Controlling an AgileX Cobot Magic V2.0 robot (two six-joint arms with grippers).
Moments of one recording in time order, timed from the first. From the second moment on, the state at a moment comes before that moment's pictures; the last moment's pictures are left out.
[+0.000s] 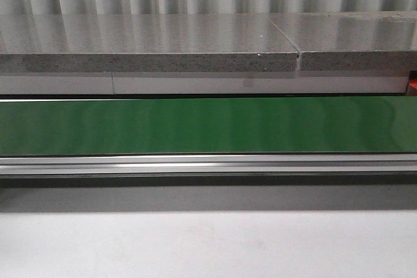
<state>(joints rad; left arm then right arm) 0.07 1.14 -0.96 -0.04 0.79 -0.09 -0.07 0.26 -0.54 0.22 0.74 -0.26</state>
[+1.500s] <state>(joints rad) 0.42 2.05 -1.69 -0.05 1.21 -0.03 -0.07 0.26 -0.54 0.22 0.74 -0.26</state>
